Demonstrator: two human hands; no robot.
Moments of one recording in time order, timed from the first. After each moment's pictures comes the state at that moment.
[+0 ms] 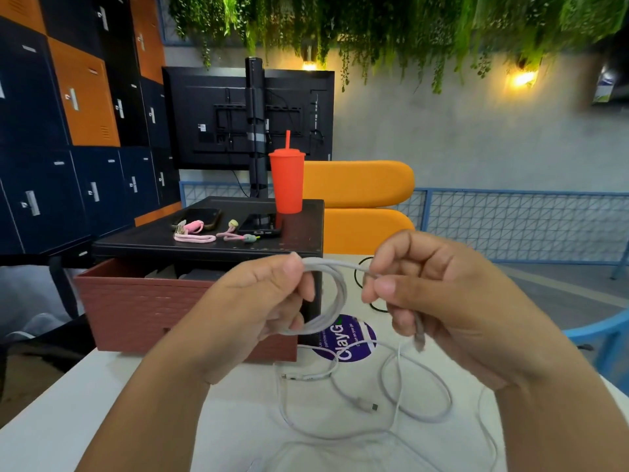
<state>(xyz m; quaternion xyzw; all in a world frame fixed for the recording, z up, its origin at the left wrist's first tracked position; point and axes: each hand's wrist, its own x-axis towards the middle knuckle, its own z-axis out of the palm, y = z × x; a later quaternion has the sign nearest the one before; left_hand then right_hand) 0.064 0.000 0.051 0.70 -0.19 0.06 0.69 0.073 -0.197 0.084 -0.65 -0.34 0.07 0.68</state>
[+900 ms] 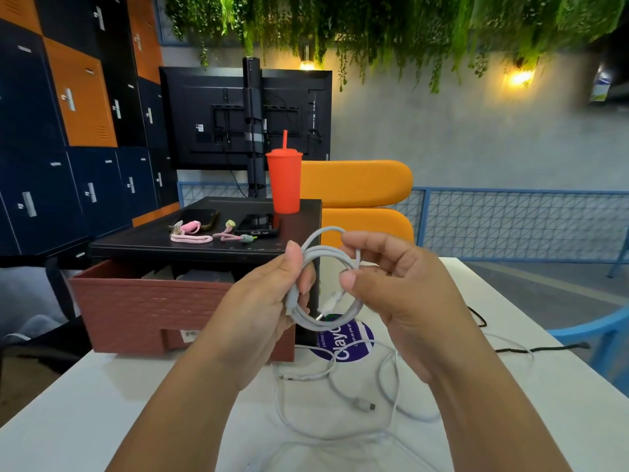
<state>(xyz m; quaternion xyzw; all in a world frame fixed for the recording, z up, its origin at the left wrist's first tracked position) 0.072 -0.022 0.047 0.67 -0.13 0.09 0.73 0.097 -0.170 0.058 -0.61 -0.27 -0.03 0.74</state>
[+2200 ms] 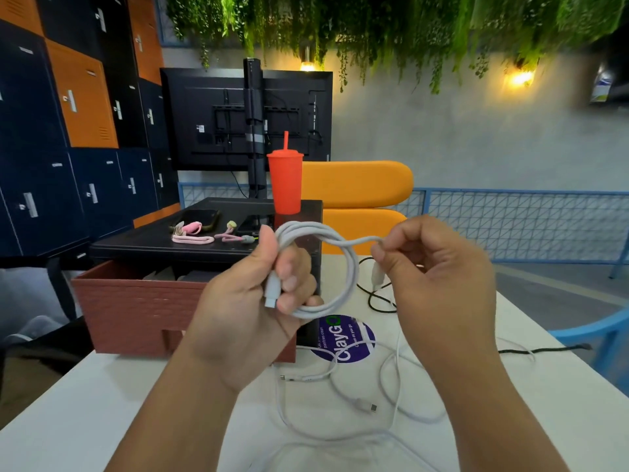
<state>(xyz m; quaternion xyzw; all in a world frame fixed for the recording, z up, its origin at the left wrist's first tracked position) 0.068 -0.016 0.054 0.46 -0.24 0.02 0.86 0.088 -0.172 0.064 -0.72 -0.22 -0.34 0.57</state>
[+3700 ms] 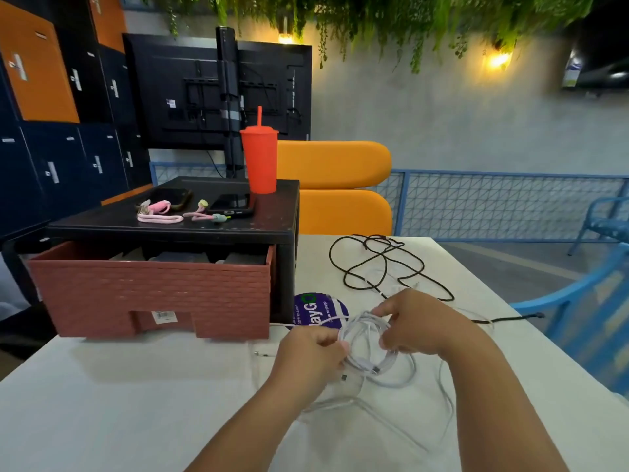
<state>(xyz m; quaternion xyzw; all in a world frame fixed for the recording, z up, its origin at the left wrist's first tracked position) 0.114 -0.081 -0.058 0.81 0.03 0.03 0.59 0.141 -0.235 0.014 -0.96 -0.10 0.10 0.26</state>
